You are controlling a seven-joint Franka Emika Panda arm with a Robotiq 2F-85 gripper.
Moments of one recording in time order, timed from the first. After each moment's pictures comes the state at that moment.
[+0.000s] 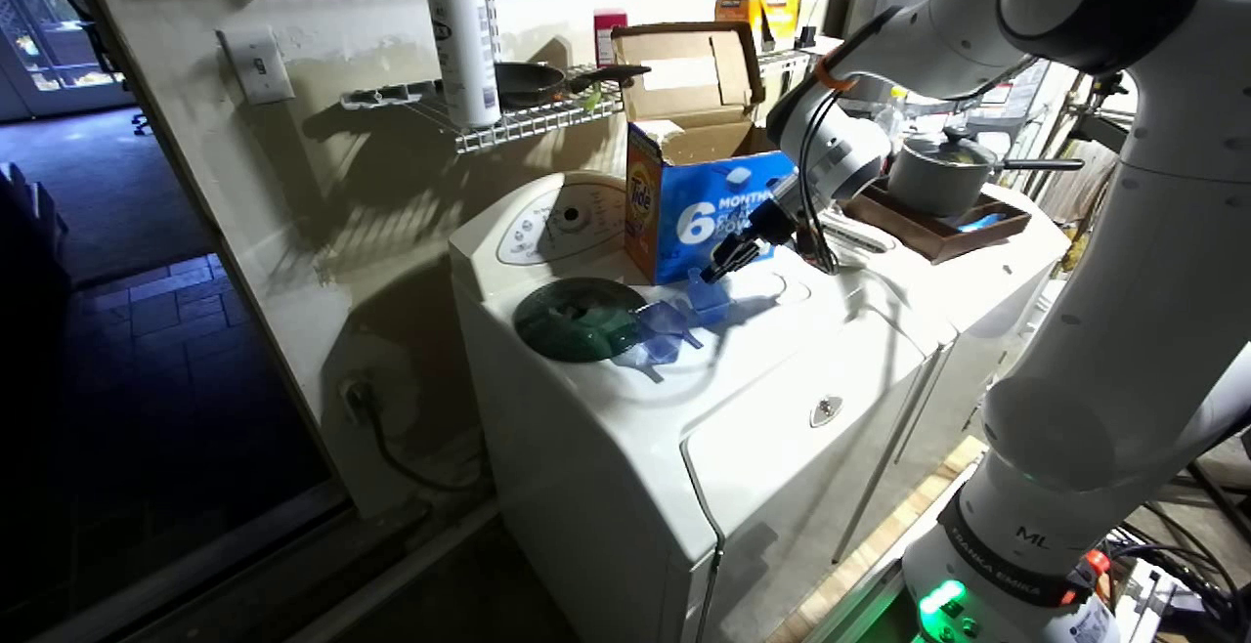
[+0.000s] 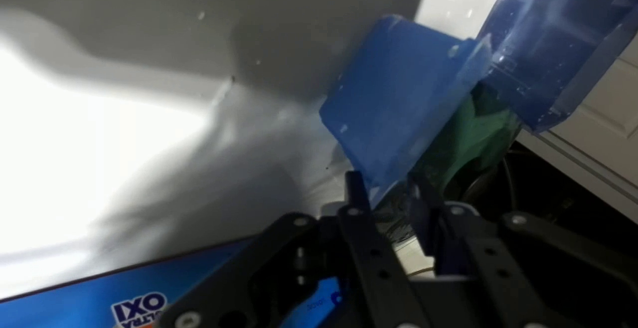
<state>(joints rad) -0.22 0.17 -0.19 -2.30 1.06 2.19 -1.30</state>
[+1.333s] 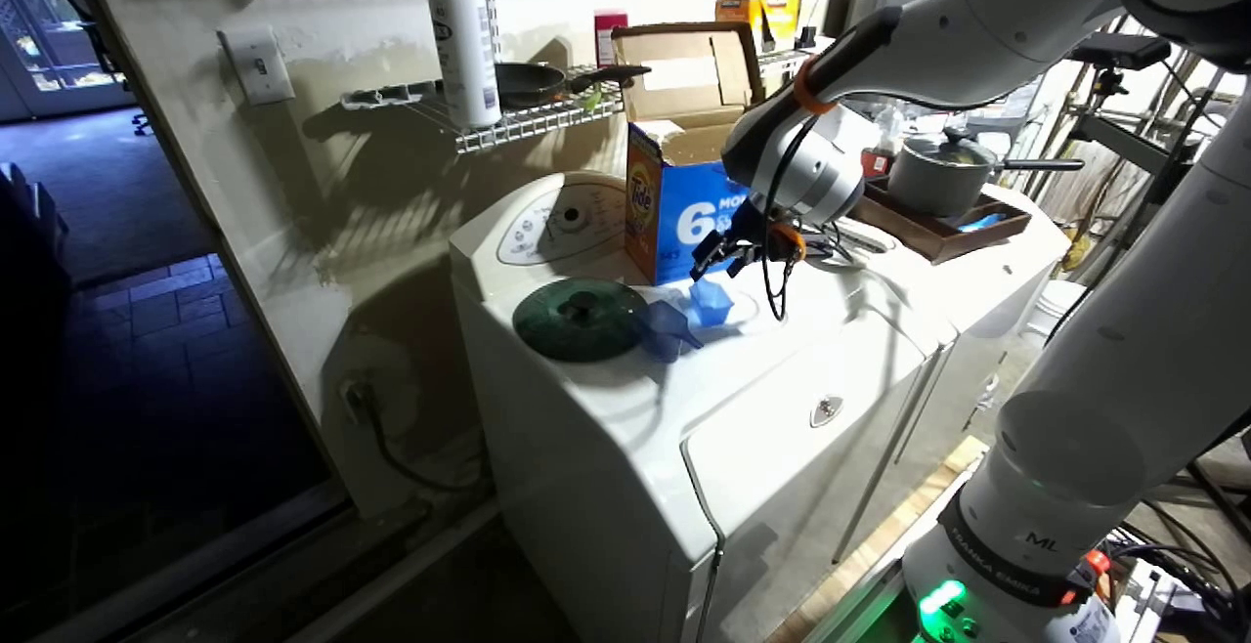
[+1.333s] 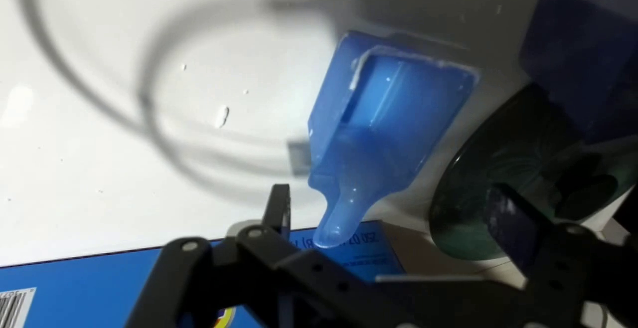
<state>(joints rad) -0.08 -0.05 -0.06 -2.54 0.79 2.77 -0.73</state>
